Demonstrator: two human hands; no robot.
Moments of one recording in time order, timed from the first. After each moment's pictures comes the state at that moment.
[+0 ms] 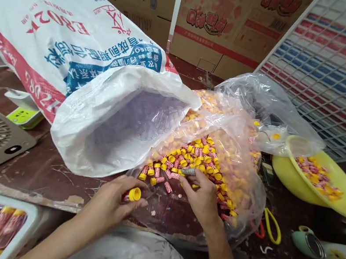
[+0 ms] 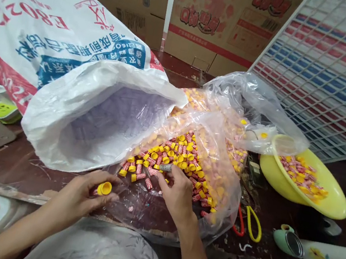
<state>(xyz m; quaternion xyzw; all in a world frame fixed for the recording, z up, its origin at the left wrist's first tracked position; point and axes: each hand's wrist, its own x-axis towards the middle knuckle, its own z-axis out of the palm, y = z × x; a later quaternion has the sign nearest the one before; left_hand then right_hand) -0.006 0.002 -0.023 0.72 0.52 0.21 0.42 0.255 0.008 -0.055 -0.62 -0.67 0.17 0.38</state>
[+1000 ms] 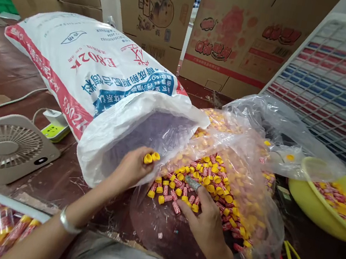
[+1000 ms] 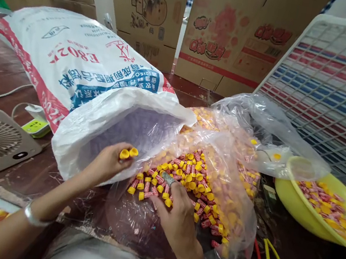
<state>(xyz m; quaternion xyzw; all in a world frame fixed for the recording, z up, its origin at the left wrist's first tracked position) -0.002 0.098 -0.012 0.74 0.58 0.22 0.26 0.236 0.004 -0.037 -0.55 -0.75 0.08 0.35</state>
